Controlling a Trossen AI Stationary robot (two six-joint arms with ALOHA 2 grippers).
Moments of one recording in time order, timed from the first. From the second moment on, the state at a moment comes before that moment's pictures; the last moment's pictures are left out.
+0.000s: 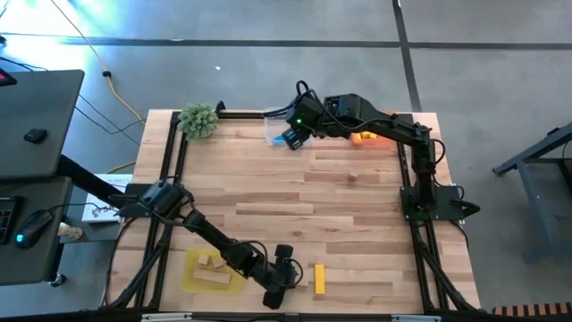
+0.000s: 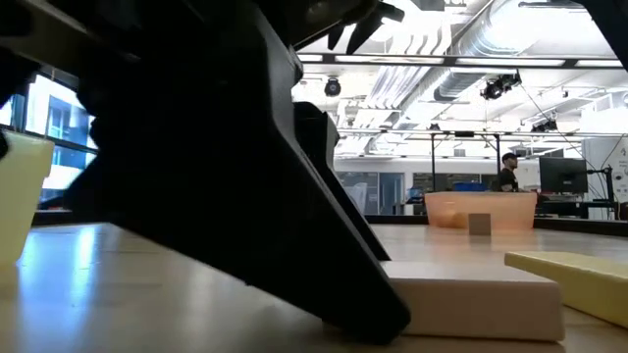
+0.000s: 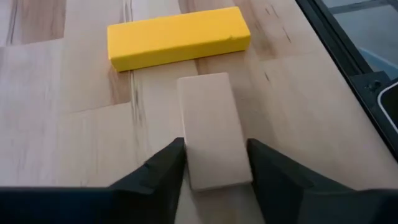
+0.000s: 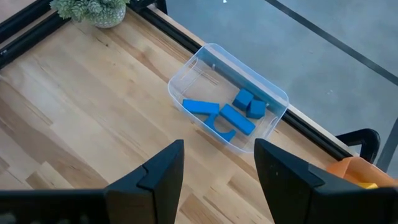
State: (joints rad) left arm -0.47 2.18 1.27 0.10 -0.25 -0.25; right arm -0.16 1.97 2.33 -1.39 0.47 0.58
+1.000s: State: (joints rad) left arm -0.37 1.80 1.27 -0.51 -0.42 -0.41; right arm -0.16 1.97 2.33 -1.42 0.46 0.37
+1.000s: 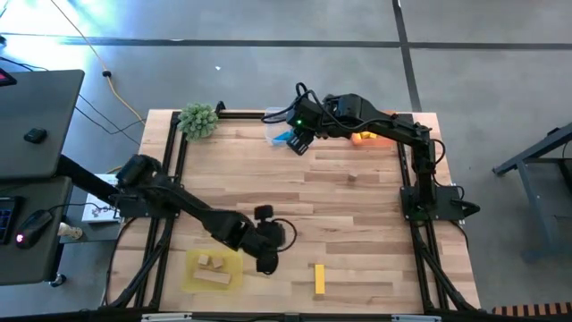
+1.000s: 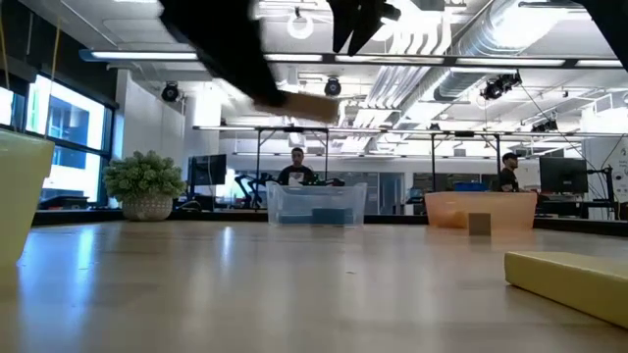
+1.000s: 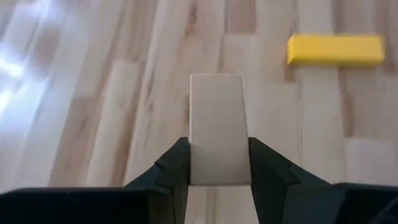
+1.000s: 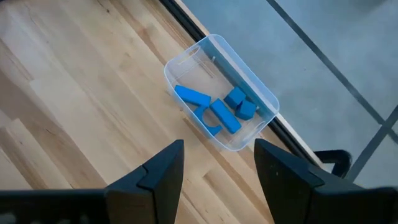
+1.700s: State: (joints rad) left arm -0.62 1.62 1.26 -1.16 -0.51 -0.91; right arm -0.16 1.97 2.33 -1.44 0.46 0.34
